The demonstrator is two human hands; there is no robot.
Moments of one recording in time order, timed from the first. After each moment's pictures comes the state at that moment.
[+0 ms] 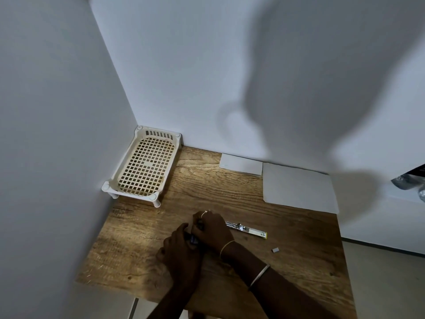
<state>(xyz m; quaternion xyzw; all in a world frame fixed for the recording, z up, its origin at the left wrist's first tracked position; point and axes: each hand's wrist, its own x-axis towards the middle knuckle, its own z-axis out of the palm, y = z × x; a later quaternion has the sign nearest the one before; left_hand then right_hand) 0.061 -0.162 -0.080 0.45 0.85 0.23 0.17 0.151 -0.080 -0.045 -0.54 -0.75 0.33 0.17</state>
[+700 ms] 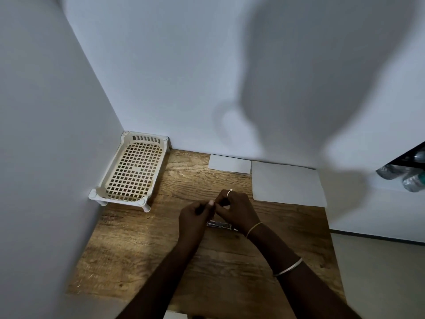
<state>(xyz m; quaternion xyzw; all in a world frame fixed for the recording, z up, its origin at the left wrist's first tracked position) 0.088 -0.087 -0.014 0.42 0.62 0.46 0.49 0.237 -0.042 0.002 -0.54 -0.74 0.29 0.27</state>
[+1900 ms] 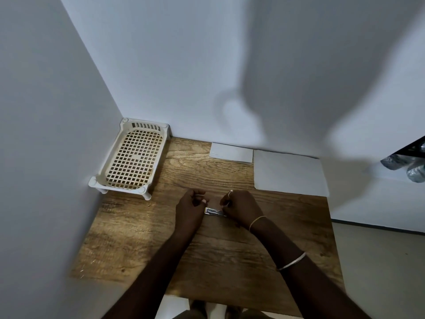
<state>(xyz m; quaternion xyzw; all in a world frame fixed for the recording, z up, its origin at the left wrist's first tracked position) 0.075 -0.083 -0.035 0.41 0.69 0.39 0.45 0.246 -0.052 -0.008 -0.61 -0.74 0.28 0.07</state>
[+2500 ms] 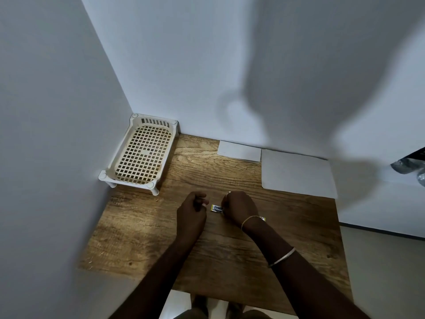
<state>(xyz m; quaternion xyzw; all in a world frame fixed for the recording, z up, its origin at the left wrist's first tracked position) 0.061 -0.107 -0.037 0.45 0.70 0.38 0.39 0.213 -0.054 -0.024 -0.64 -0.72 0.25 -0.02</state>
